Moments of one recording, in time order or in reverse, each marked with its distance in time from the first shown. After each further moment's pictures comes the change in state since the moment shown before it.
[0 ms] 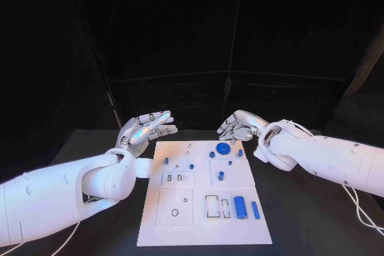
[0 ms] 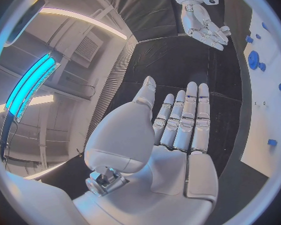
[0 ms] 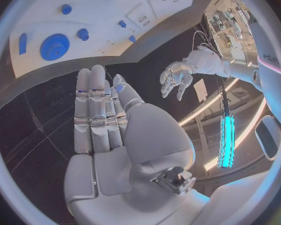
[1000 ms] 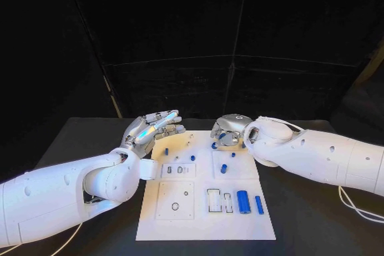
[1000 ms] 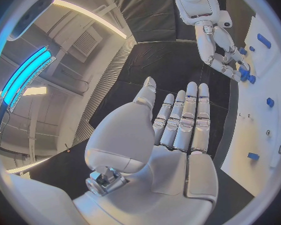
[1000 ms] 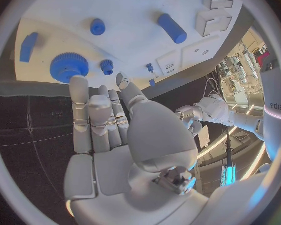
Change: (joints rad) left arm 0.001 0.003 0.000 0.052 -0.005 0.028 -0.011; left_hand -0.001 0.009 0.004 -0.004 0.000 0.007 0.000 -0.009 0.000 0.007 0.000 -0.012 0.000 0.007 0.000 -0.015 0.001 0.000 0.007 0.001 -0.011 -0.008; right arm 0.005 0.093 0.001 -0.021 -0.420 0.140 -0.201; right_hand -0.034 -0.034 0.062 0.003 -0.017 -0.055 0.010 -0.034 -0.002 -0.161 0.029 -0.029 -0.002 0.005 0.013 0.714 0.606 0.000 0.018 0.025 0.408 0.344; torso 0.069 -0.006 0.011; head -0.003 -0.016
